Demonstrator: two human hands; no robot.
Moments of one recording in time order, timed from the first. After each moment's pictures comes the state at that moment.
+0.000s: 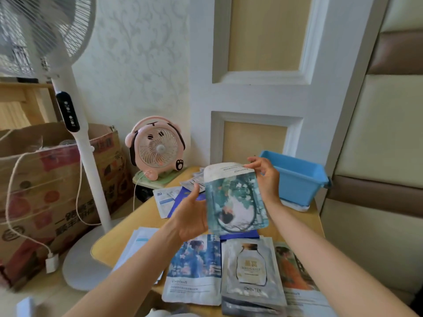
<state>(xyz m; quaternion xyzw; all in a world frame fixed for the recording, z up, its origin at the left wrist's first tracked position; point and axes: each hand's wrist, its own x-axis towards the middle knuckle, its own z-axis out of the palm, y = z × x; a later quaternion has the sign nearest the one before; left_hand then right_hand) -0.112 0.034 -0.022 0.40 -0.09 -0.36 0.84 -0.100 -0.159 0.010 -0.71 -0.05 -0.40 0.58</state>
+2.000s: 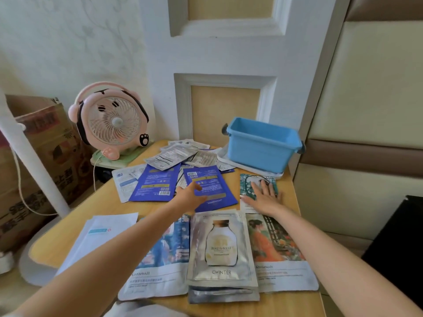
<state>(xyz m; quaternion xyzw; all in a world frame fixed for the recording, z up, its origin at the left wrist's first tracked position) -0.056 -0.043 -0.080 0.94 -0.13 -0.15 0.29 -0.092 -0.285 -0.133 -0.97 0.17 0.10 0.13</state>
